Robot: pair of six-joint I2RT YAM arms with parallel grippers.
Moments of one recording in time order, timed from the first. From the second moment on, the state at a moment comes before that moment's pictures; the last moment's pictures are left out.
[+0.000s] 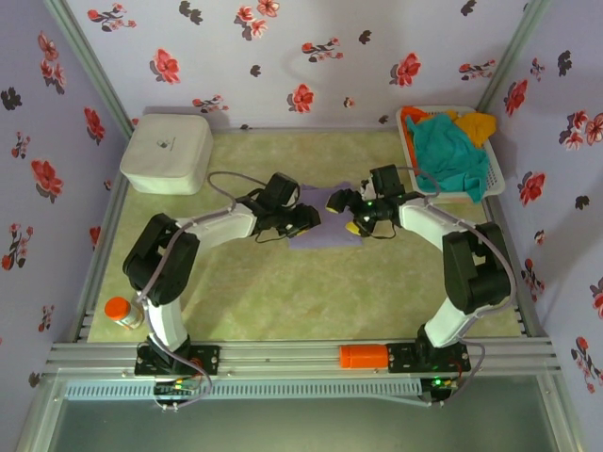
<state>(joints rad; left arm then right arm) -0.70 1.84 1.19 -0.22 0.31 -0.94 0.32 1.66 1.01 -0.29 -0.59 0.86</state>
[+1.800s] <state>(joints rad) -0.57 2.08 1.47 -0.48 0.33 -0.54 0.24 1.32 0.90 -0.61 -0.54 0.61</state>
